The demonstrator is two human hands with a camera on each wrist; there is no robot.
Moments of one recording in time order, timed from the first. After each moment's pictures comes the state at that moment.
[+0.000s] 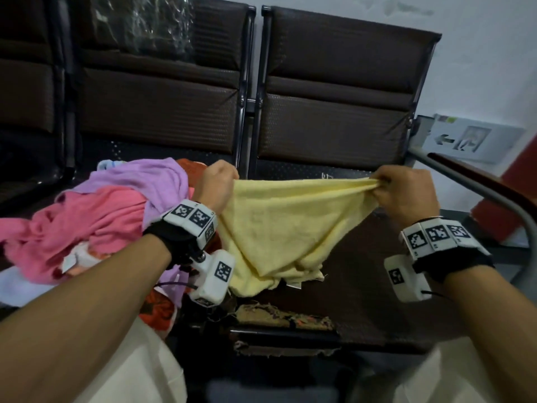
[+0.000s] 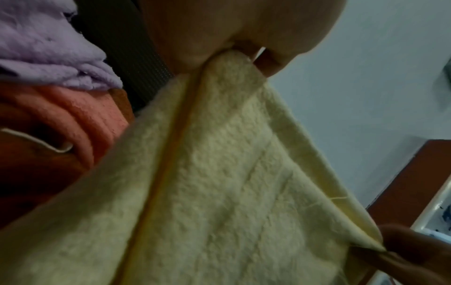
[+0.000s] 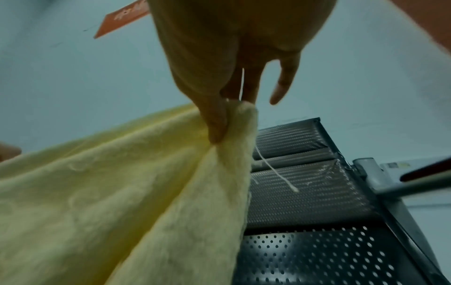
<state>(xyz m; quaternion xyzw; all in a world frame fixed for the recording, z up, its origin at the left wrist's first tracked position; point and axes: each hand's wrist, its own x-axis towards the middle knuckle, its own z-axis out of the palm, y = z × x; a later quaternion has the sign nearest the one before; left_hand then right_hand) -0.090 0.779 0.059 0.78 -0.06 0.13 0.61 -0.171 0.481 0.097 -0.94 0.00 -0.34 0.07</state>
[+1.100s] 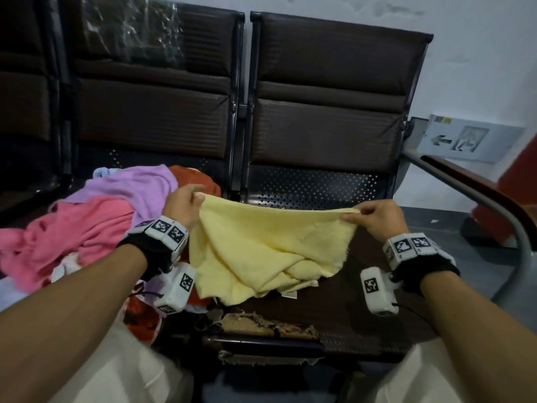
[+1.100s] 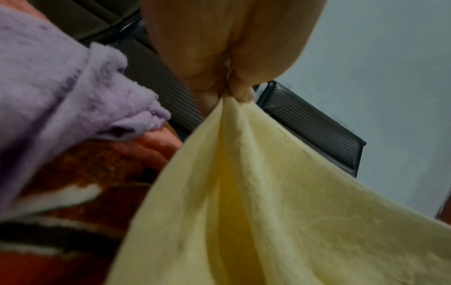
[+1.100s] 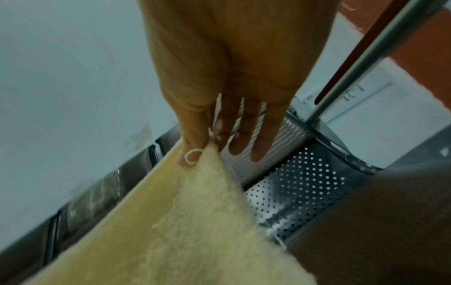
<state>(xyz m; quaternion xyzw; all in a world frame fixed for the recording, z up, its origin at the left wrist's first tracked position) -0.073 0.809 0.027 0.91 -0.04 0.15 0.39 -0.139 0.435 0.040 -0.92 0.07 -0.17 0.34</state>
